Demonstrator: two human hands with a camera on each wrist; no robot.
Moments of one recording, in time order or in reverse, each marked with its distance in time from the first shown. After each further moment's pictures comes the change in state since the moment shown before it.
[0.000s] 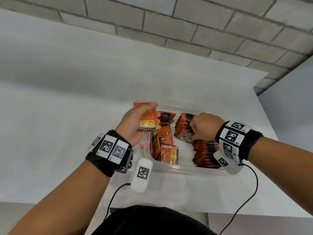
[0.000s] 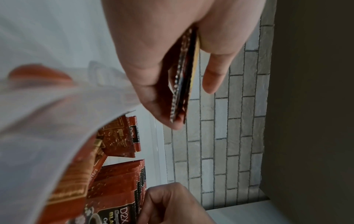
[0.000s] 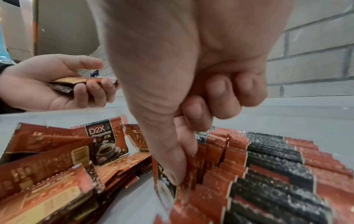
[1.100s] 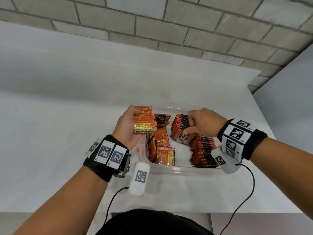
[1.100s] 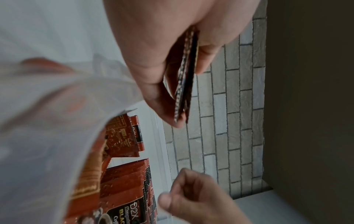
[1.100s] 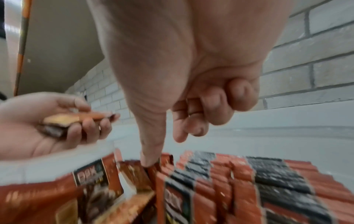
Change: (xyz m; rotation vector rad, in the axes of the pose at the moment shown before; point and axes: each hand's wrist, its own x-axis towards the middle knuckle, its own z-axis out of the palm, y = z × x) left_hand 0.005 -0.005 0.000 -0.027 0.066 0.012; right_hand -0.013 0.012 -0.011 0.285 0.135 0.025
